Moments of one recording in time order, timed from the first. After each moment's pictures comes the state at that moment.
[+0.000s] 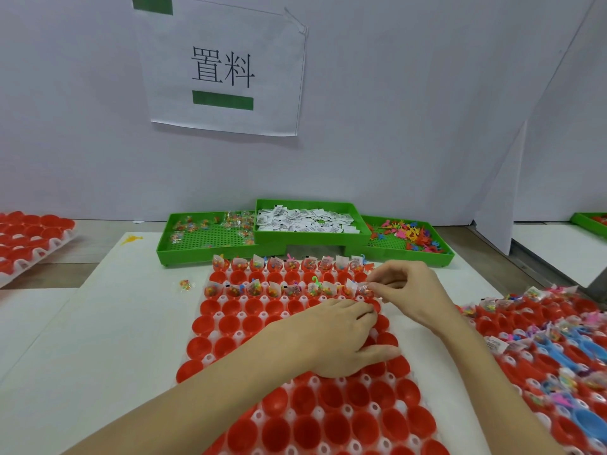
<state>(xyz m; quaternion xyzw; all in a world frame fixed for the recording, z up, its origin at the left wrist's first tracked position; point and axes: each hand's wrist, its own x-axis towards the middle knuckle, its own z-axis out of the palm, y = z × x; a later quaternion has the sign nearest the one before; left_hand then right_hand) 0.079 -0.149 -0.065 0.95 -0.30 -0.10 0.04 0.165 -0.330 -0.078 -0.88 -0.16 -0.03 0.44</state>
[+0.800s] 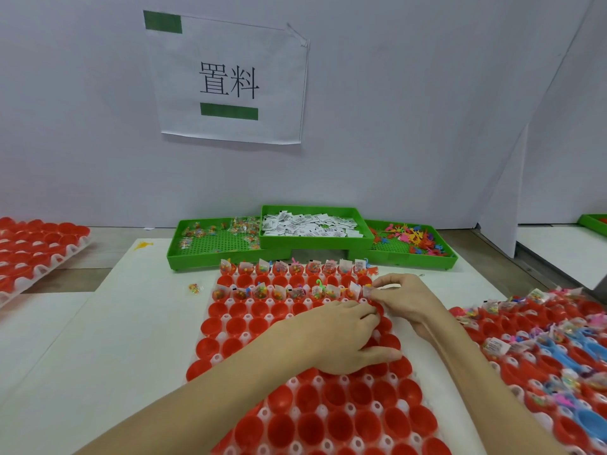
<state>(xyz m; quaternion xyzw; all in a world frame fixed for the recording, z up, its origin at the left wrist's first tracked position) 0.077 -0.151 -0.058 0.95 -0.30 -0.10 0.02 0.167 -0.313 -0.090 -0.82 0.02 0.07 0.56</state>
